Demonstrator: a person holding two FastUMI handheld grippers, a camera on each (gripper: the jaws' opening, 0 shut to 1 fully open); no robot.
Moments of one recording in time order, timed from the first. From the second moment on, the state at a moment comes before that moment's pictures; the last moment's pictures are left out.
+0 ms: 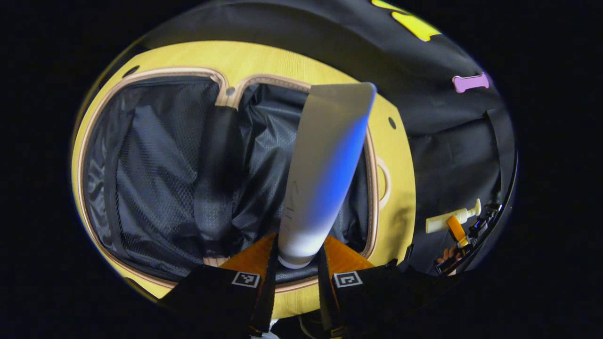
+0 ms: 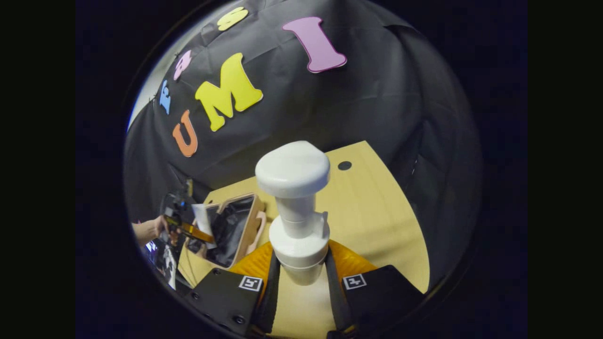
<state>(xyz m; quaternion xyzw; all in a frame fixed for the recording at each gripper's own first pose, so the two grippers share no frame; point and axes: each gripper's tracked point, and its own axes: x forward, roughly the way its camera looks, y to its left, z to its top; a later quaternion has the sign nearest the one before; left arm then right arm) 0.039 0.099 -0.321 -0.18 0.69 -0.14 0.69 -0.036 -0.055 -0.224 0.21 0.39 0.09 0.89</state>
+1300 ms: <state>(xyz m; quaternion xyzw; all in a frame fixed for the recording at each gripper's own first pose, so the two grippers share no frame) 0.069 0.133 -0.176 -0.23 0.38 -0.08 0.89 -0.008 0.134 -0.165 0.18 0.42 0.27 0.85</state>
